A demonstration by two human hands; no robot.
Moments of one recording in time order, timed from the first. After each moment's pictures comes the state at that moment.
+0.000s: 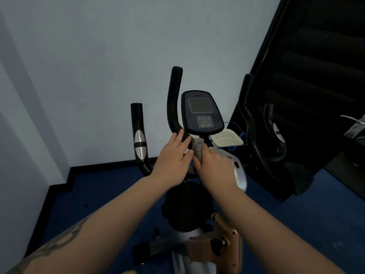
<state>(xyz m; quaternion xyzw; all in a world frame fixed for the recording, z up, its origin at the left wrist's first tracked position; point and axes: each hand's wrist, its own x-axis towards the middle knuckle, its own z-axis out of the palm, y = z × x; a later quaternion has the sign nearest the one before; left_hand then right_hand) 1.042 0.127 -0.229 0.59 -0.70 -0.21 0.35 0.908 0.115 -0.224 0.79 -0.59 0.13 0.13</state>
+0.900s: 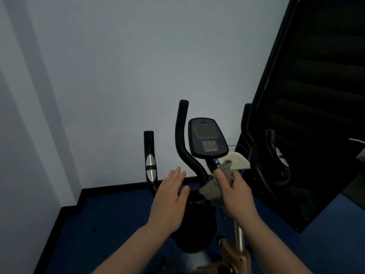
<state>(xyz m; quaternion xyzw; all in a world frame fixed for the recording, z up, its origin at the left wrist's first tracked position) 1.047 0.190 -0.233 0.60 -0.63 -0.22 0.44 0.879 0.152 -0.192 0.63 -0.57 0.43 -0.32</state>
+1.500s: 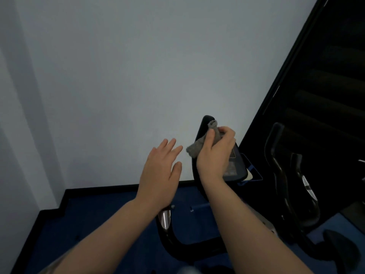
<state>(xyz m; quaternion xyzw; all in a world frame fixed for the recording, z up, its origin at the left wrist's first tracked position) 1.148 0.068 -0.186 0.58 -0.67 -0.06 0.46 1.040 -0.007 -0.151 0.56 -0.56 0.60 -0.11</state>
